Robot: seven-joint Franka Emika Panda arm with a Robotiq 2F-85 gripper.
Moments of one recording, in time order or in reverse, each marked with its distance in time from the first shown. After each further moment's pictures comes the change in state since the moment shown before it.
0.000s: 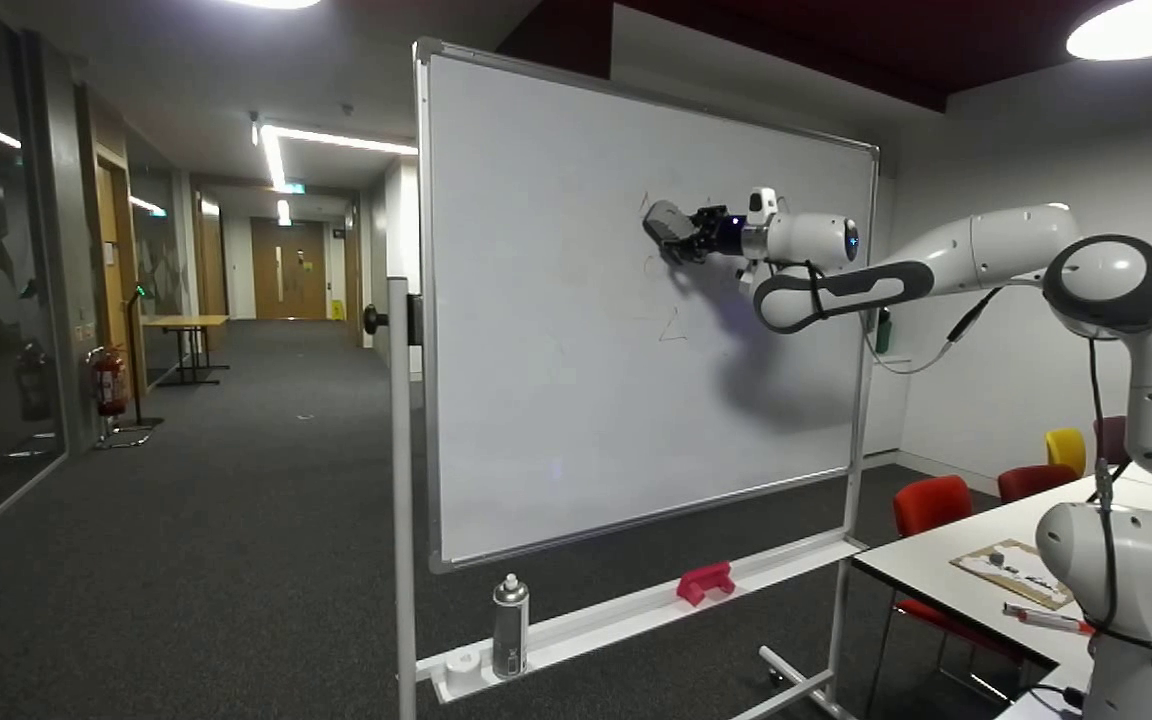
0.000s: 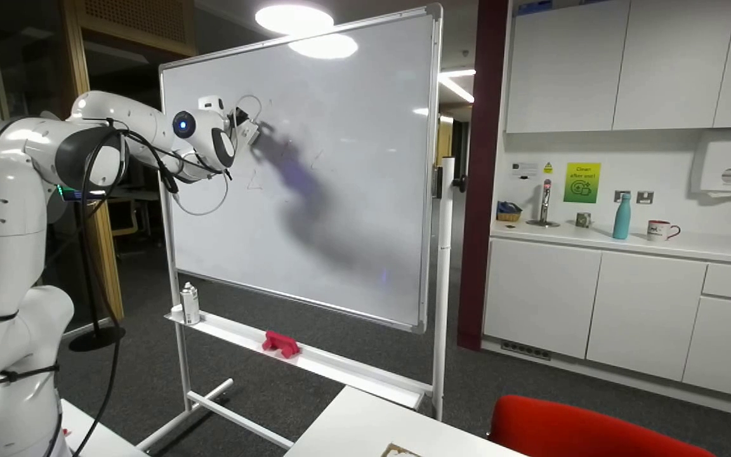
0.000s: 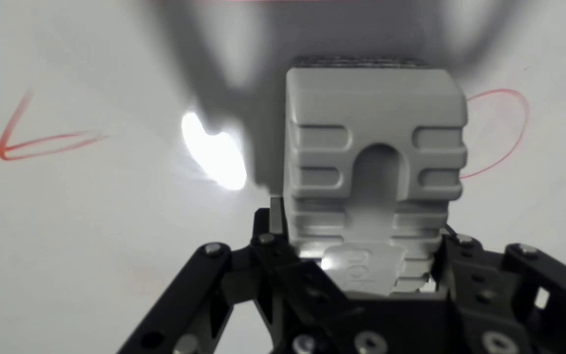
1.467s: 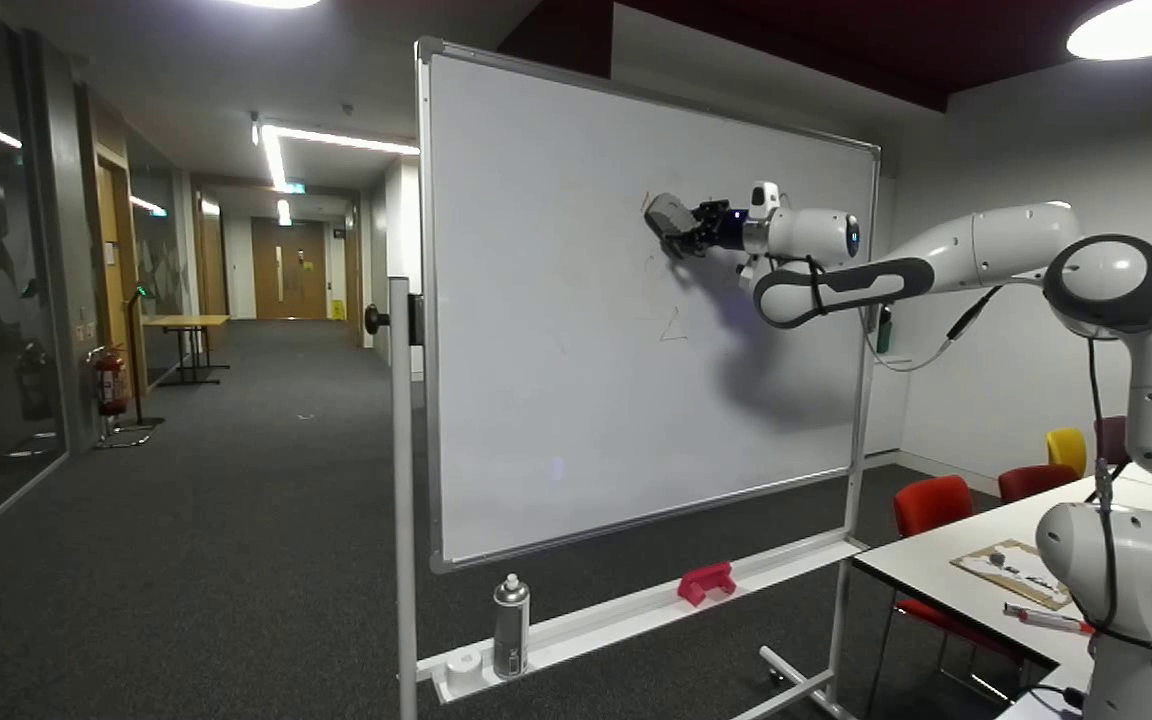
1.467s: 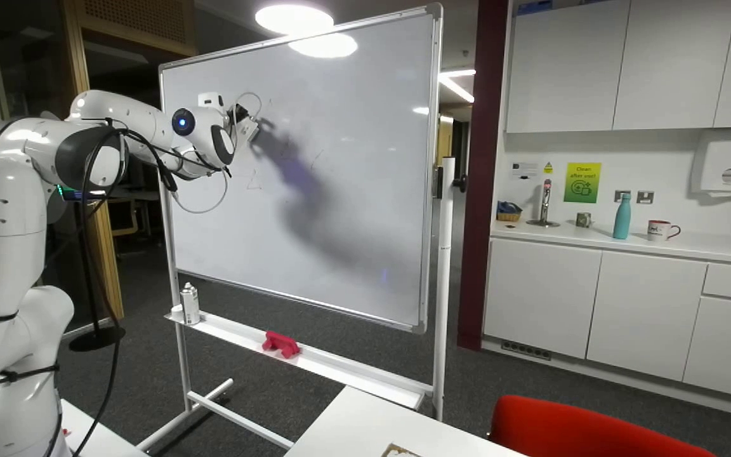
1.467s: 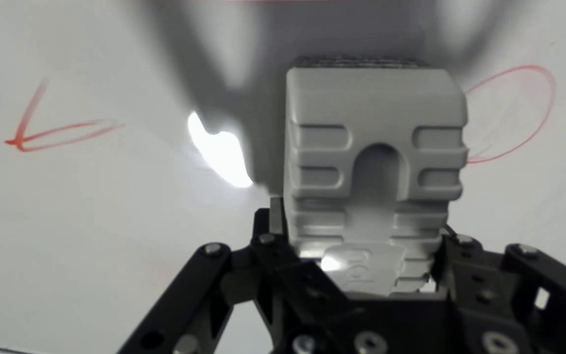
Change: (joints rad) arm -0.002 0.000 0.006 0.021 0.010 0.000 0.026
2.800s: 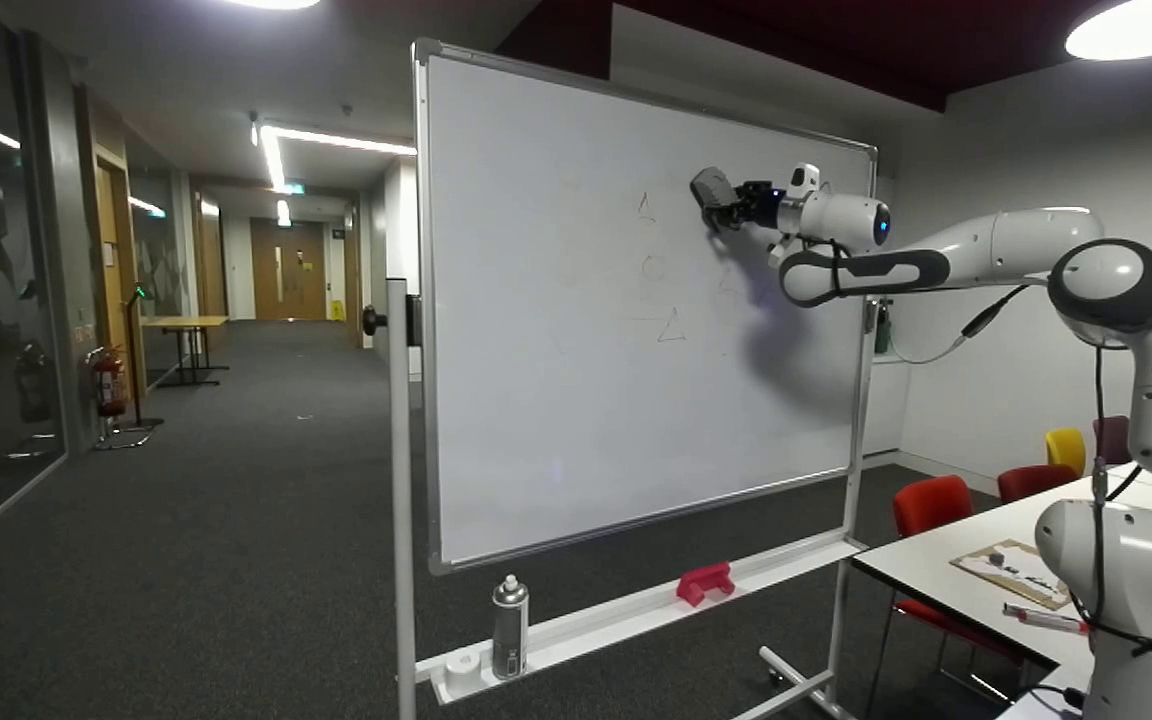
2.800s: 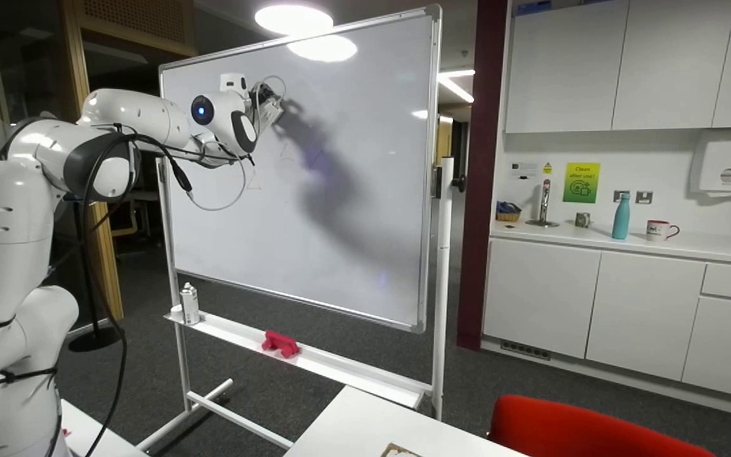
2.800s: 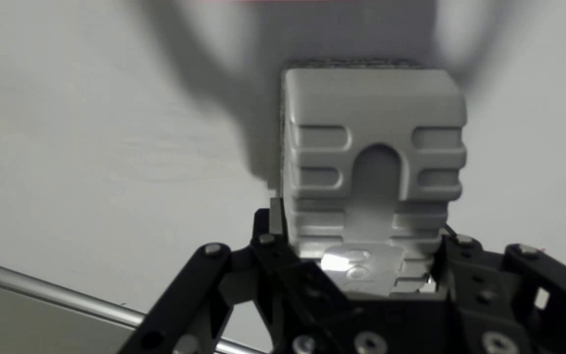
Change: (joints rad) arm -0.137 -0.095 0.062 0.120 -0.065 0.000 0.081
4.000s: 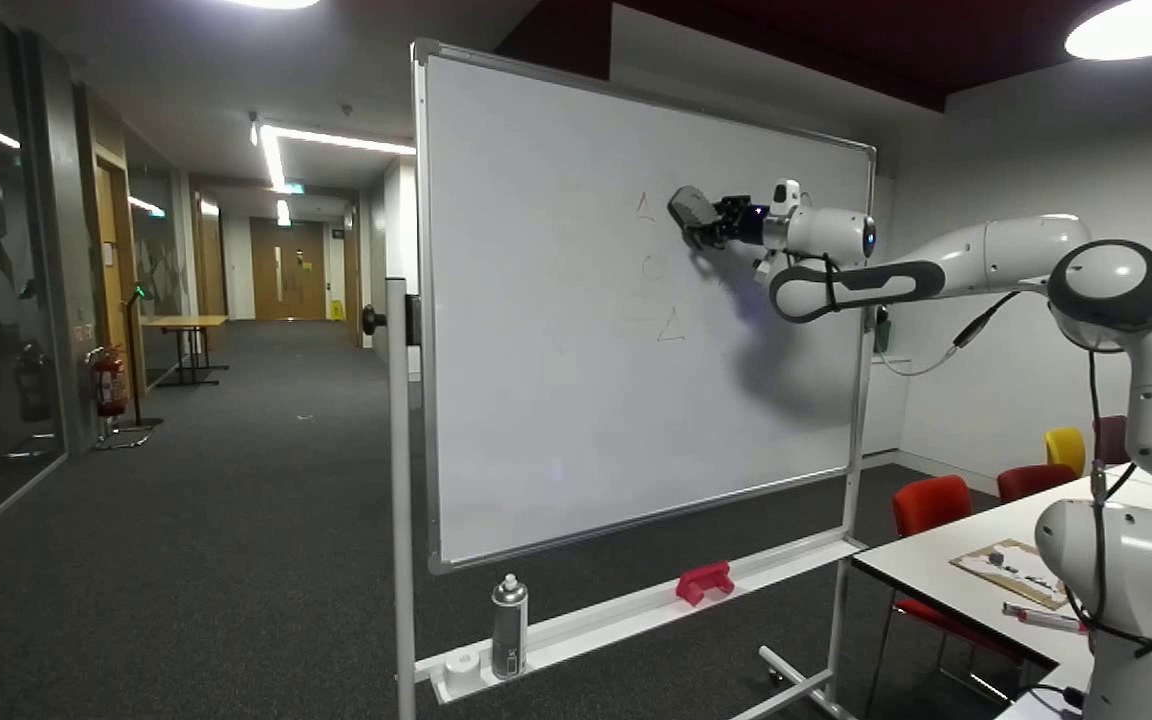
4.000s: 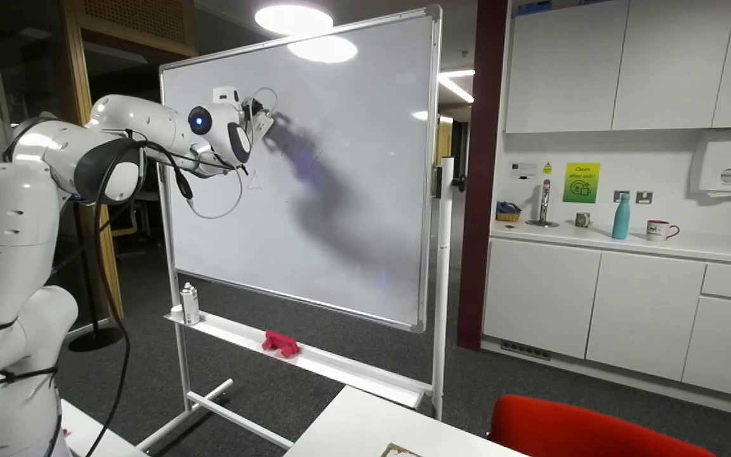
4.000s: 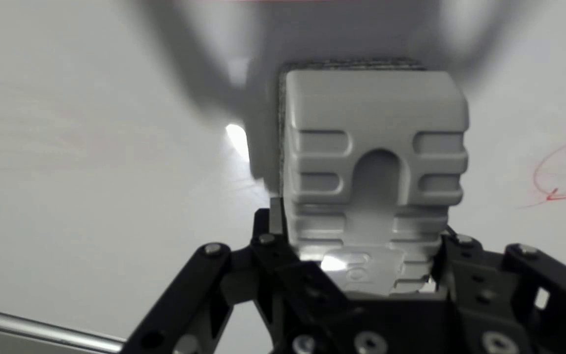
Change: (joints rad) arm 0.023 -0.034 0.040 -0.069 -0.047 0.002 -0.078
